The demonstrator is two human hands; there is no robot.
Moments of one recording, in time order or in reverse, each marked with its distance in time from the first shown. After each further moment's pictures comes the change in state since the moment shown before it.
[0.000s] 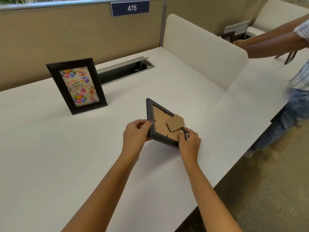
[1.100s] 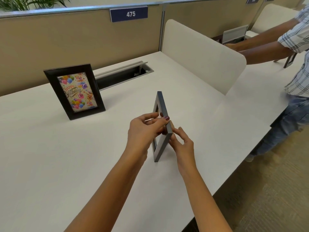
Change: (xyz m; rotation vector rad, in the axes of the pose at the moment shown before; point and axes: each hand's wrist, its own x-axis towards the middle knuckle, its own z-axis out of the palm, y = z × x) left_hand -0.022 0.055 0.013 -0.229 -0.127 -0.088; right_hand -0.018 -0.034 -0.009 0.497 -0.245 0.129
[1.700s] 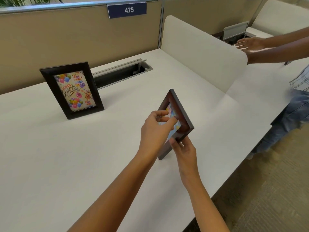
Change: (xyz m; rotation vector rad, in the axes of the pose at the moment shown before) left_hand 0.011 -0.012 0.023 0.212 -0.029 0.110; right_hand -0.023 0.002 -0.013 0.131 -0.196 -0.160
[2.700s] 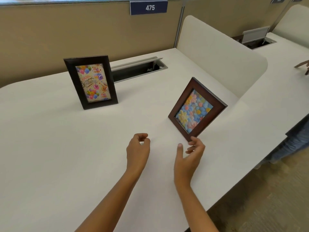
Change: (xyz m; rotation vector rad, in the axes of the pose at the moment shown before) left_hand -0.006 -0.096 -0.053 0.145 0.301 -0.140; right_hand -0.003 0.051 0.025 -0.479 0.555 -0.286
